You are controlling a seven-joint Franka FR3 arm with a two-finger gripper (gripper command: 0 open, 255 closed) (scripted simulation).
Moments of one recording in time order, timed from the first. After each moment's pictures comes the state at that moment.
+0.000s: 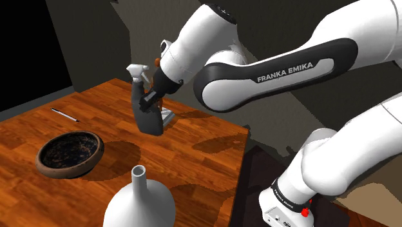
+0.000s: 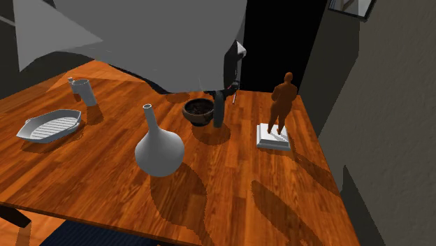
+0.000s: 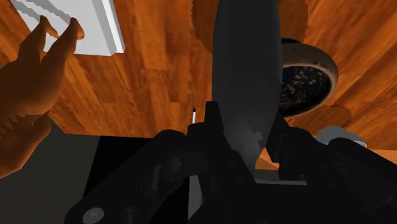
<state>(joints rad) 0.20 -0.30 0.46 -2.38 0.06 2.65 0.15</state>
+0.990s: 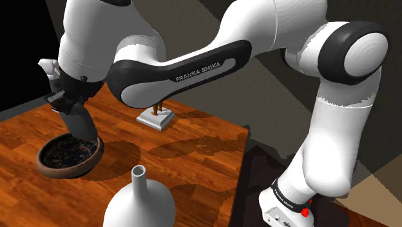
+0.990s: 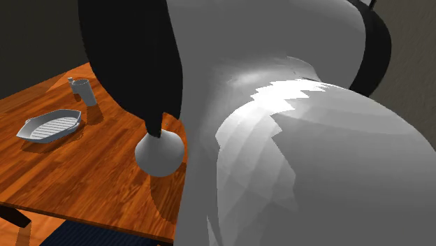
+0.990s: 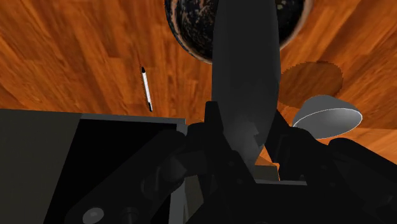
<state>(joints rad) 0.28 0.34 0.60 -1.68 -0.55 2.43 0.65</state>
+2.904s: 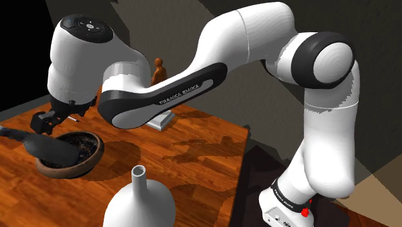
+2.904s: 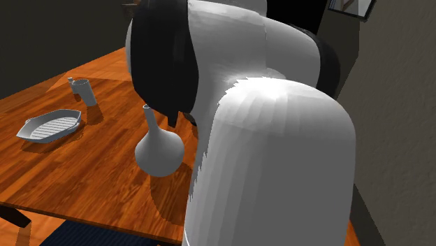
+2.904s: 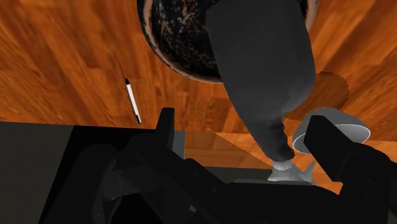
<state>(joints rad) 0.37 0.48 0.54 -1.61 -0.67 2.47 0.75</state>
